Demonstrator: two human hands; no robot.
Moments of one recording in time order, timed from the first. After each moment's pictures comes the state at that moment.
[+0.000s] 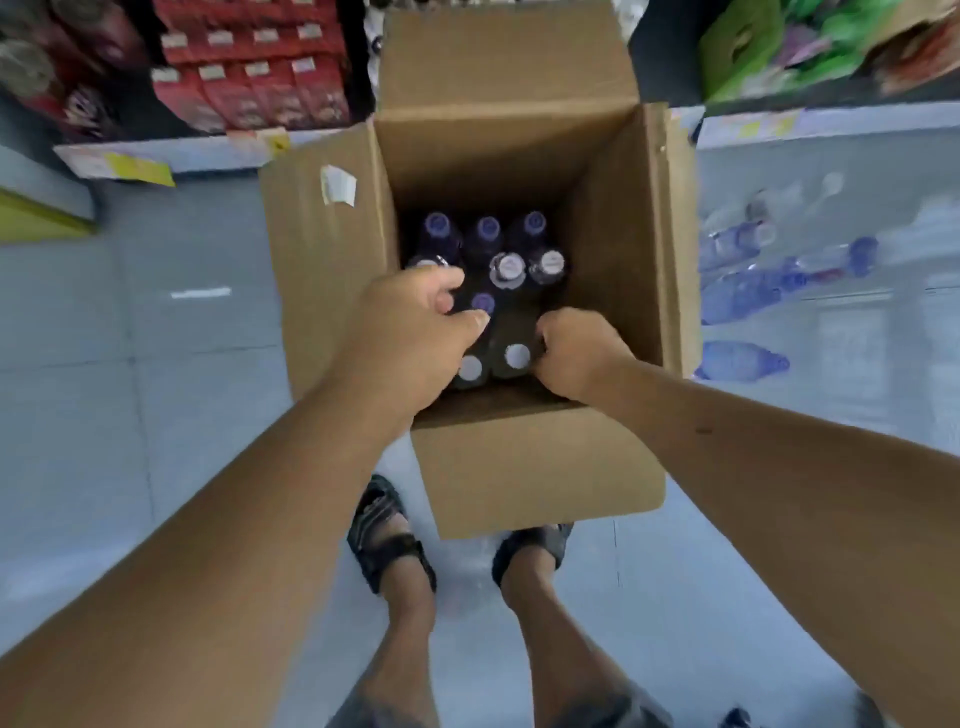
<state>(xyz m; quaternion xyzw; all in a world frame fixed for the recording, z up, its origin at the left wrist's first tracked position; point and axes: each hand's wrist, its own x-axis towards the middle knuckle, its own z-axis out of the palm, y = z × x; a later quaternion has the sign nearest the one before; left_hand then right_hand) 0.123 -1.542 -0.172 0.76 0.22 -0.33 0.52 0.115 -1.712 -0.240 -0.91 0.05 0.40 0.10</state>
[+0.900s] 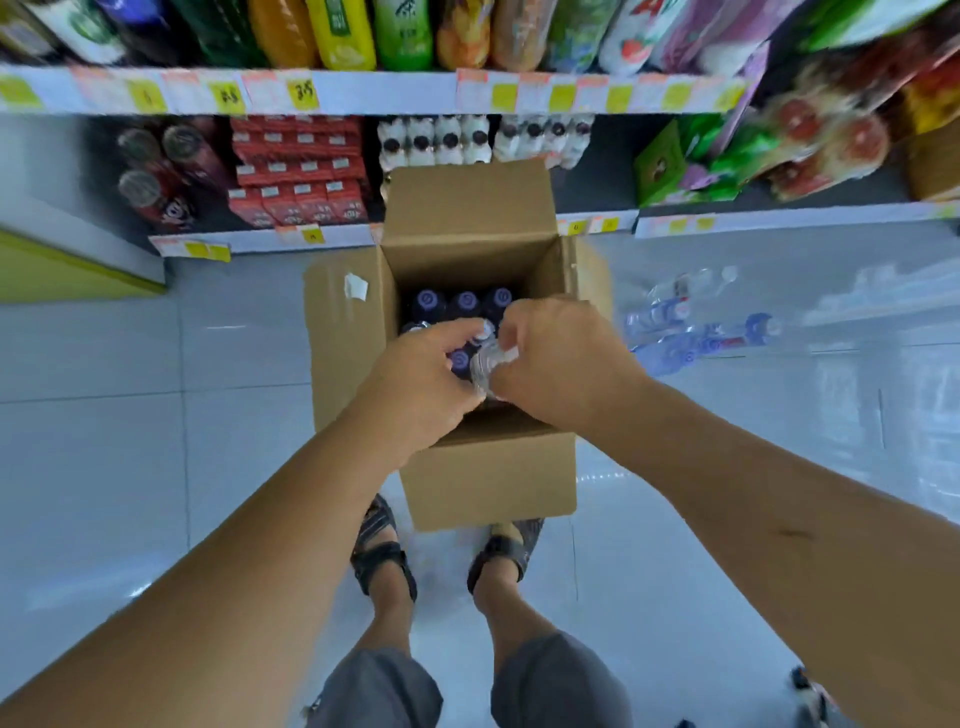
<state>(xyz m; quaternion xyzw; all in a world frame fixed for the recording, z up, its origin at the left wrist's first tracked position) 0.129 -1.567 -0.024 0.77 0.10 -0.34 0.53 0.143 -1.710 -0.002 -0.96 -0.03 0.24 0.16</state>
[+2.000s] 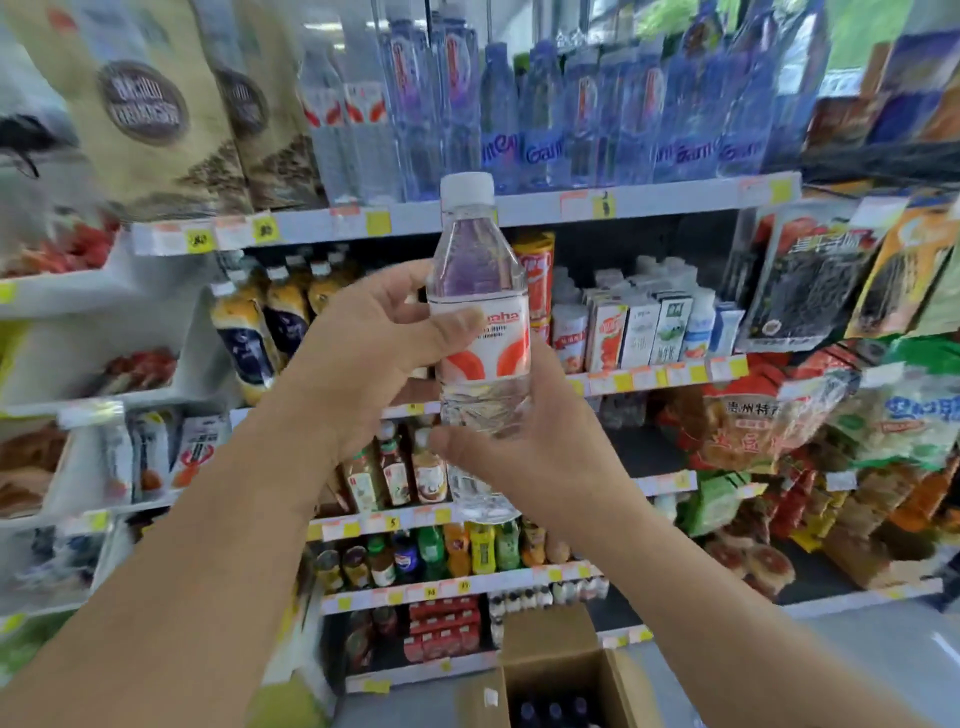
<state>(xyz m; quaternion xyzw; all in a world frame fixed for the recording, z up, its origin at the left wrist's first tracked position) 0.128 -1.436 0.633 0.72 -0.21 0.01 0.67 0.084 -1.588 0.577 -0.78 -0.16 -0.12 0.59</state>
